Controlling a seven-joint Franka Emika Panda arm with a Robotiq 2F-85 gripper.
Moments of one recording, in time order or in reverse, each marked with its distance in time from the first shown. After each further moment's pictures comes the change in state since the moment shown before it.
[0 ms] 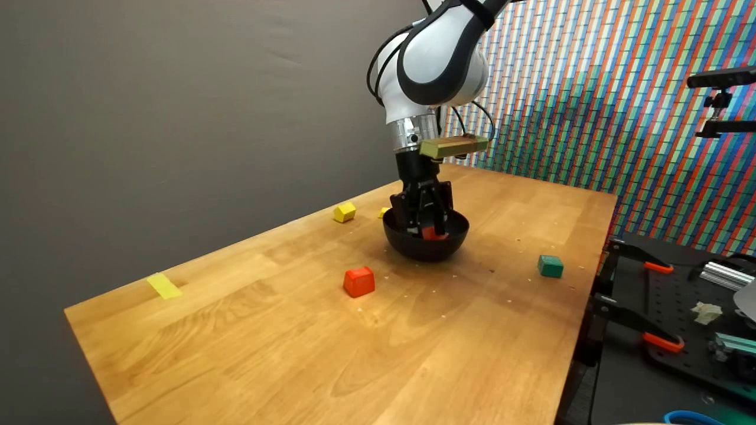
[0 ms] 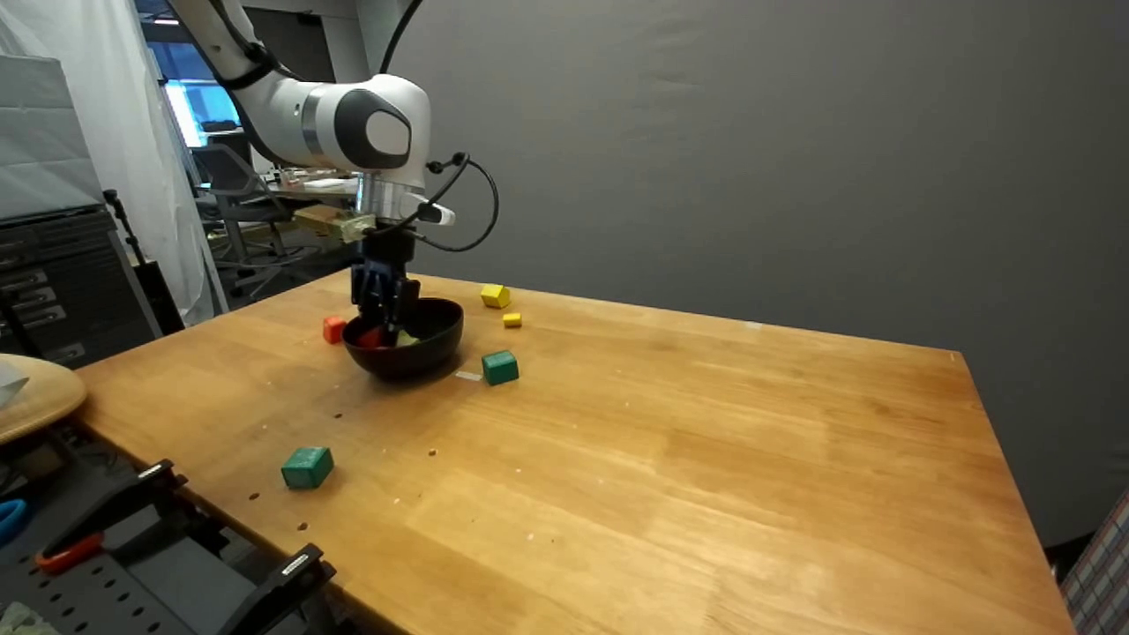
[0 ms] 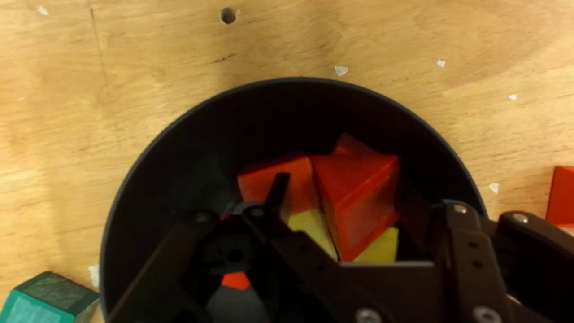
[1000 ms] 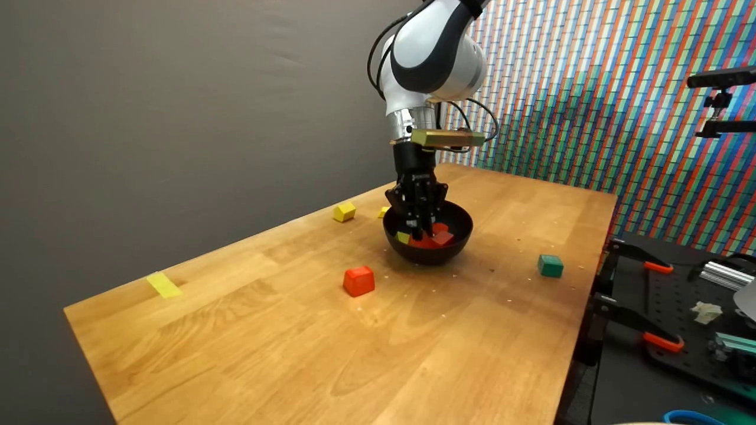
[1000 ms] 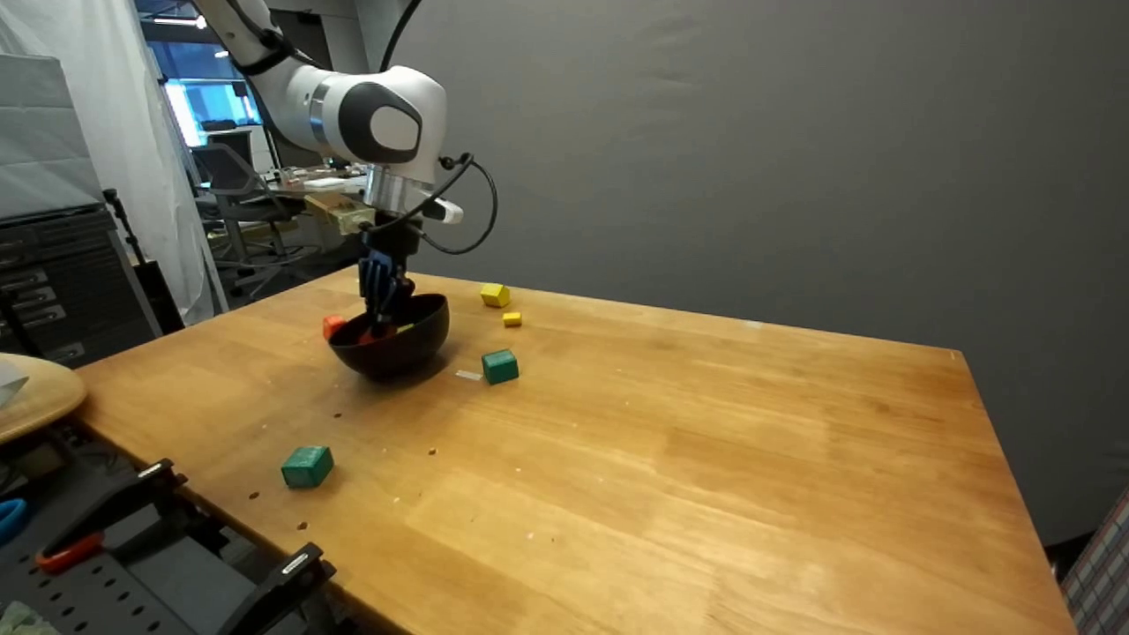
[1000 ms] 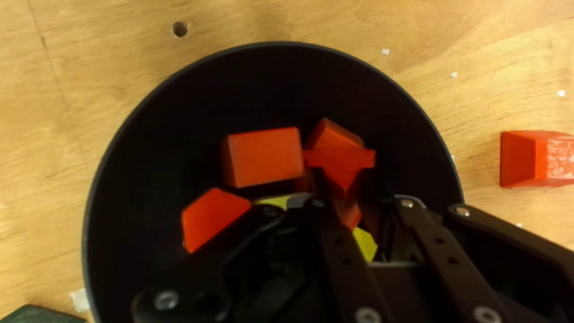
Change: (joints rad) arm -0.009 0.000 -0.012 0.028 0.140 -0.024 0.000
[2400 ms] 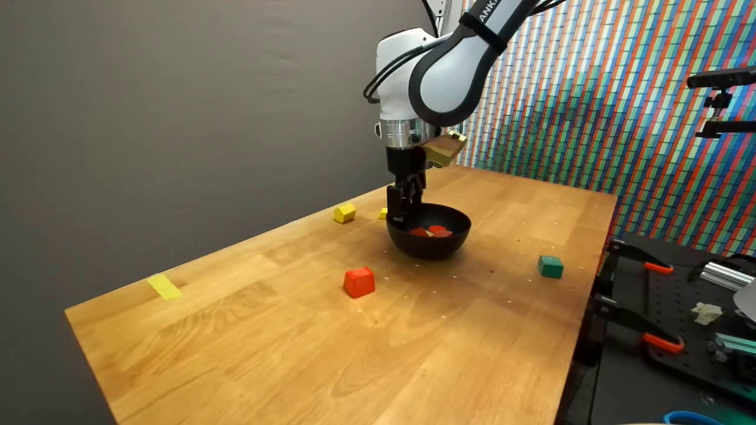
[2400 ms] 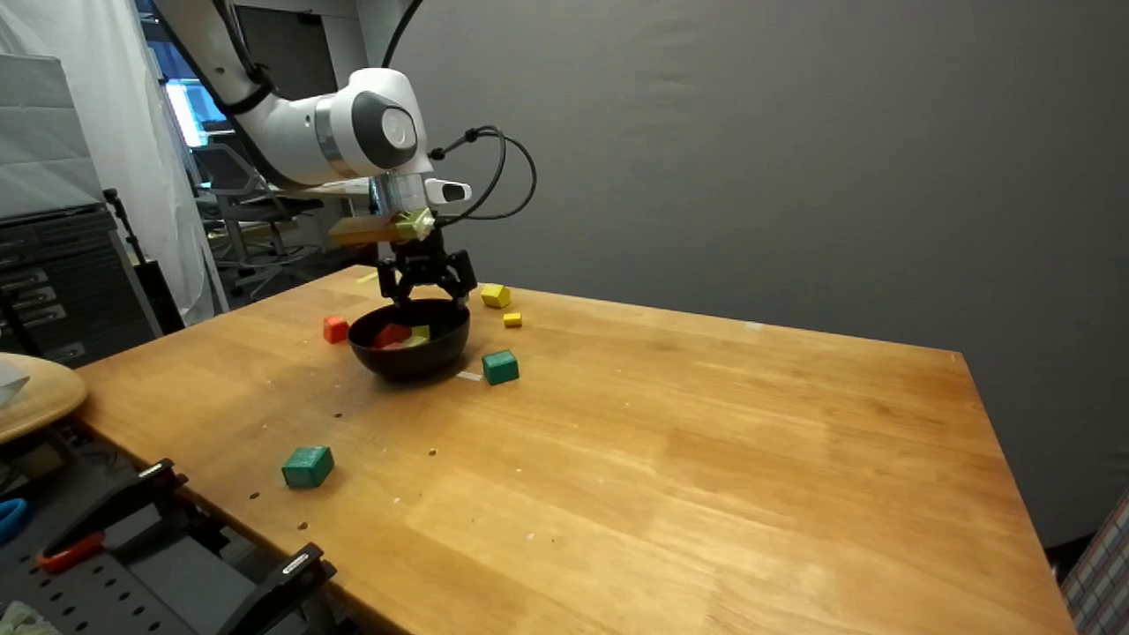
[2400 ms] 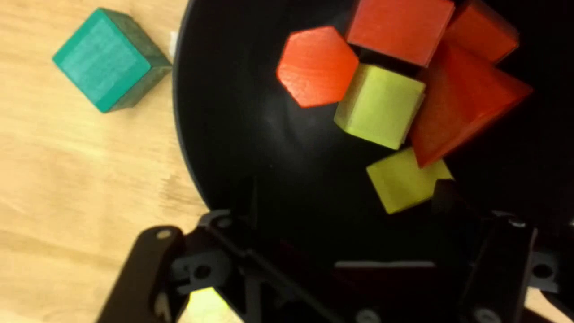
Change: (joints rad) arm 0.098 0.019 -0.102 -0.022 -0.433 0.270 -0.208
